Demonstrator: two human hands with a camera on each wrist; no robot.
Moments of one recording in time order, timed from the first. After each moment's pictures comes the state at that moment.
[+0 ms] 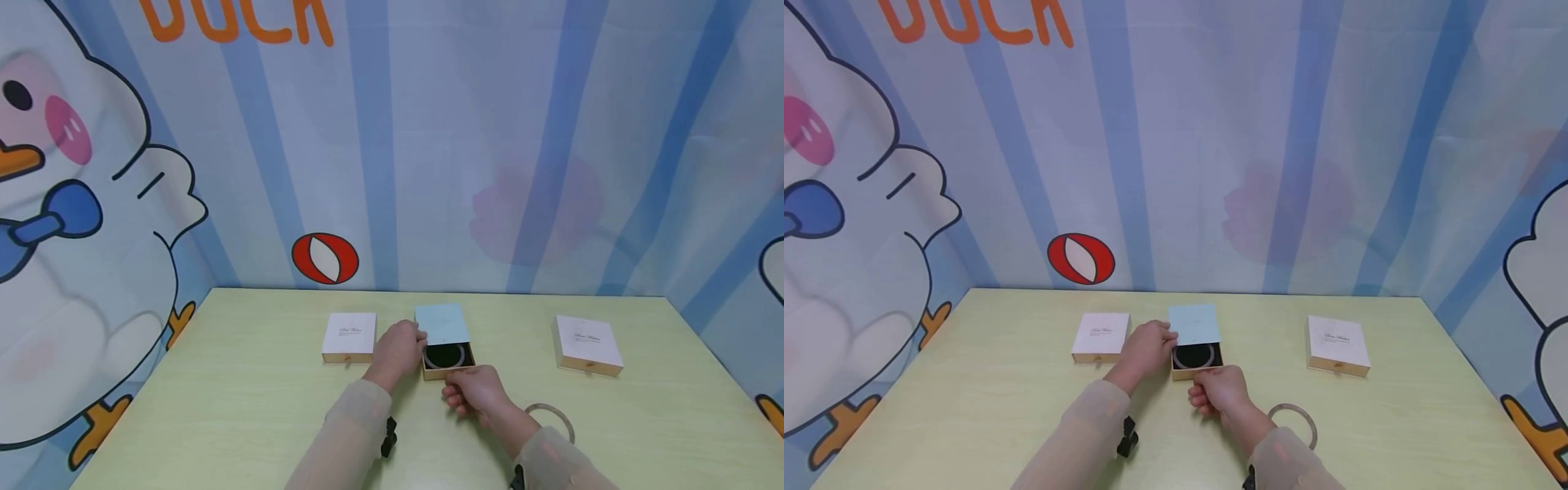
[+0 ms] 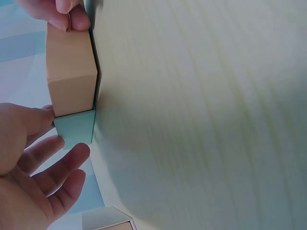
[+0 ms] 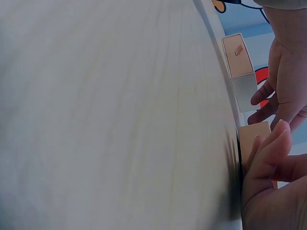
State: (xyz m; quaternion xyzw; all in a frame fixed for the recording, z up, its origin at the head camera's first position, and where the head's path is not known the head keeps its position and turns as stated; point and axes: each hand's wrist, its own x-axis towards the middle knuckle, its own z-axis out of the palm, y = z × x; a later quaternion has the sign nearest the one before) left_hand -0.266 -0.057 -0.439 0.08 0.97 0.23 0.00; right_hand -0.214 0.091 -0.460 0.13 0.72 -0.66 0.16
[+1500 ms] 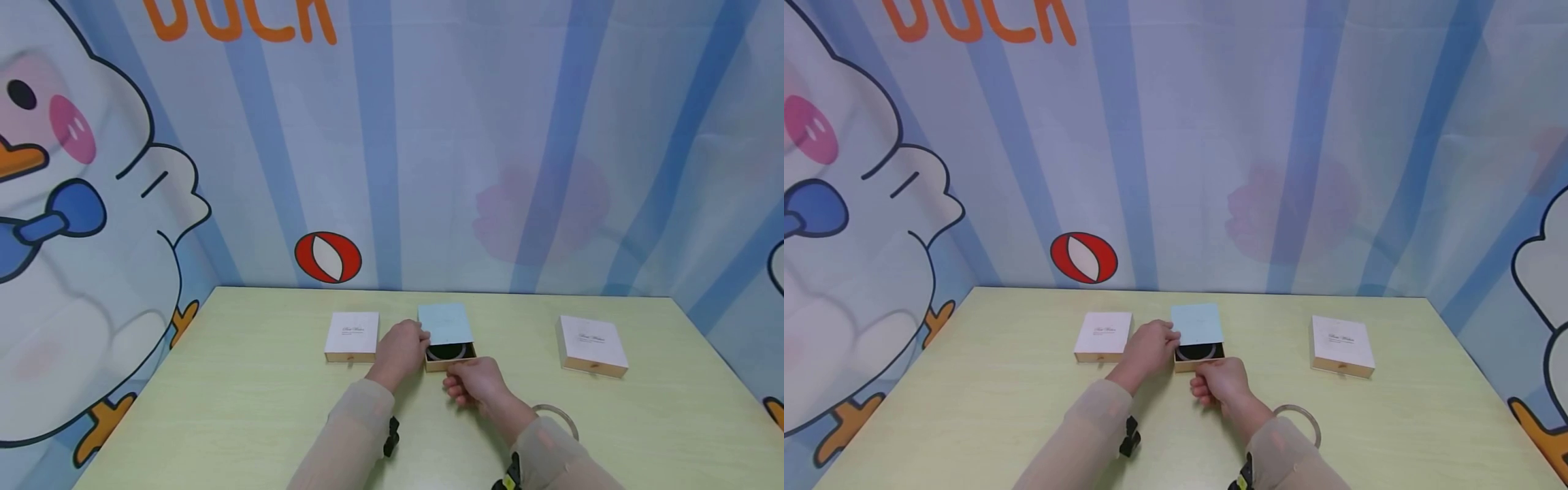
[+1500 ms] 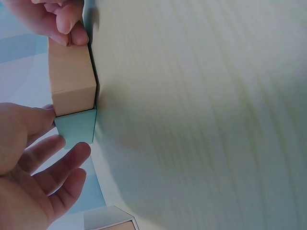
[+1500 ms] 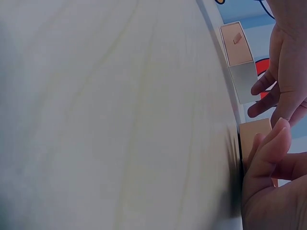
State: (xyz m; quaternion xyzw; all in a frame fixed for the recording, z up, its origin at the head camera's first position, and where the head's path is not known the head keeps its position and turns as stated) left_hand -0.267 -0.057 -0.439 0.08 0.97 0.21 0.00; right_hand -0.228 0.090 -0.458 0.13 0.72 -0.66 0.17
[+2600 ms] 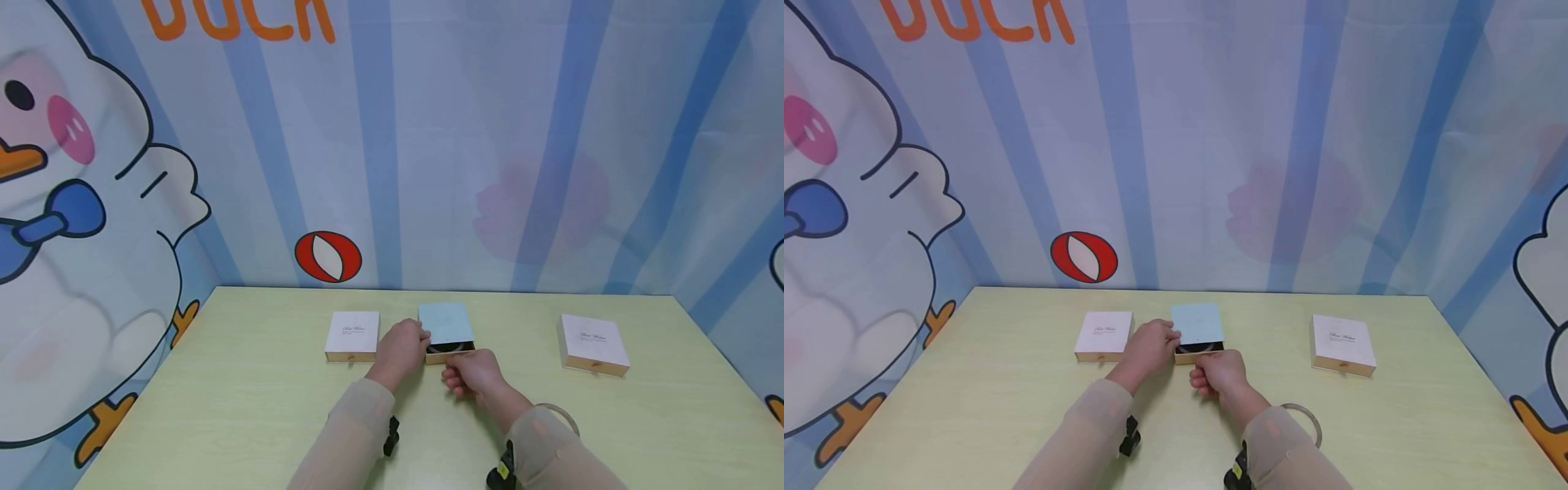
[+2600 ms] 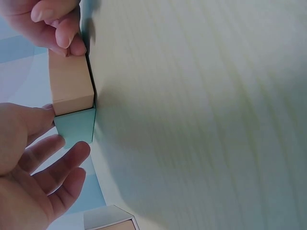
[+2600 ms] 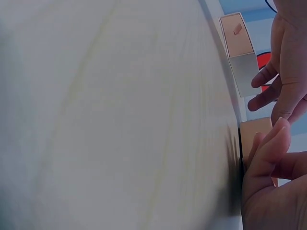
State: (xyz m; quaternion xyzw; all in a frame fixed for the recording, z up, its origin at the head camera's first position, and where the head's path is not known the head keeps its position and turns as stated) left_hand -0.265 -0.058 -0.436 0.08 0.97 0.21 0.01; right_hand -0.242 0.085 -0.460 0.14 0.72 -0.66 0.16
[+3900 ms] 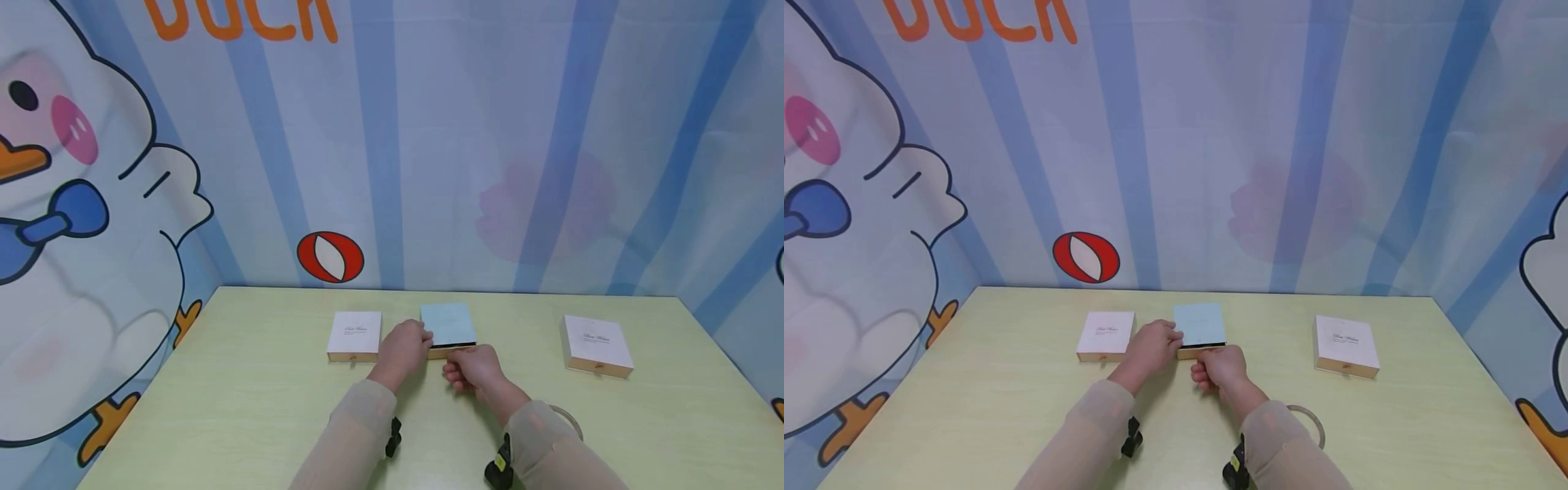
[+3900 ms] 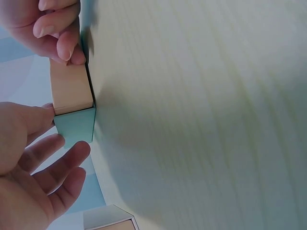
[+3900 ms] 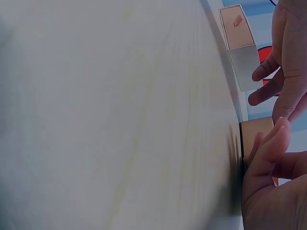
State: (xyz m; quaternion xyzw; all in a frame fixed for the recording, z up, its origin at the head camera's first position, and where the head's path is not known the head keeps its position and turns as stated) left_hand -0.268 -0.059 -0.438 0.08 0.97 0.23 0.00; right_hand -0.252 0.083 -0.462 0.14 0.72 -0.66 0.15
